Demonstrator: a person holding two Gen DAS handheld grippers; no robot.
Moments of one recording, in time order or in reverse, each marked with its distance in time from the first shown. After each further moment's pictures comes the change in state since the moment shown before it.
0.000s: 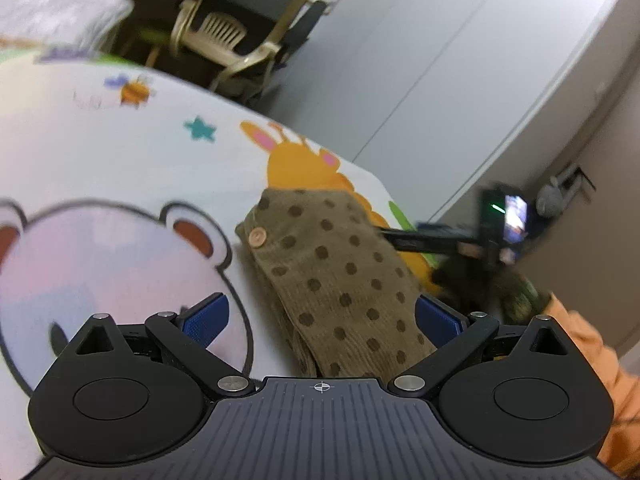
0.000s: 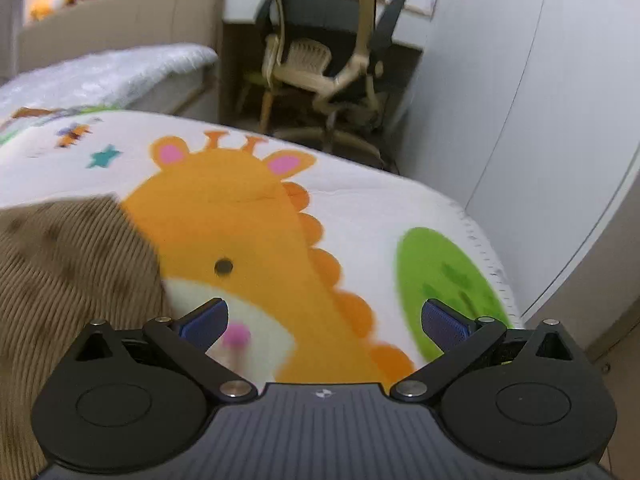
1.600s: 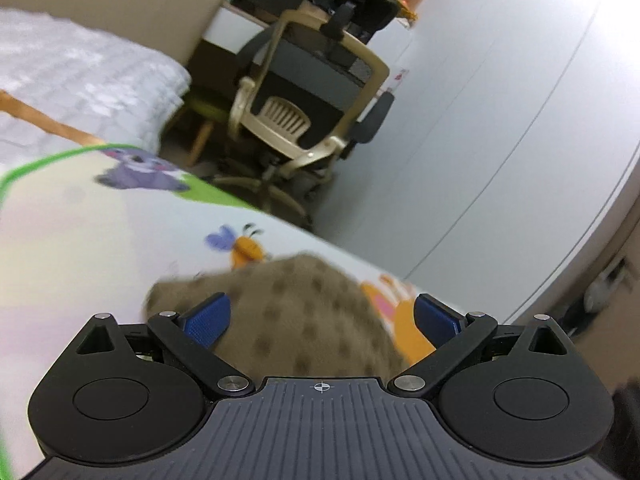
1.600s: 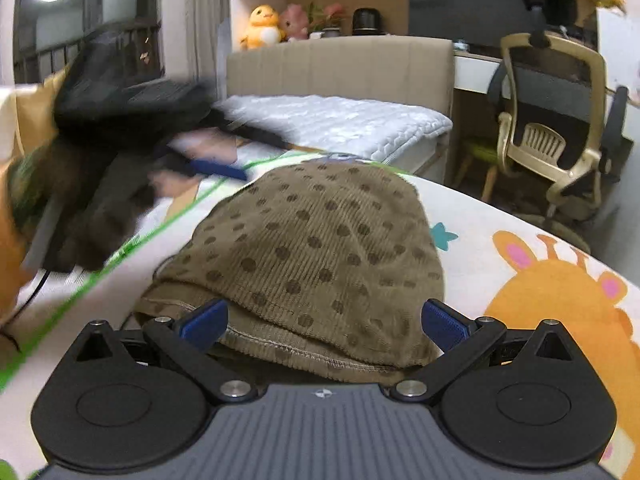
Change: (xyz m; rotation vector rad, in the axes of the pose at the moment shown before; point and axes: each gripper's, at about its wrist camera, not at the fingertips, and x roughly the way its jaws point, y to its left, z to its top) left arm -0.029 0.103 0.113 0.017 -0.244 0.159; right arm -0.023 0.179 0.037 -0.174 -0.168 0.559
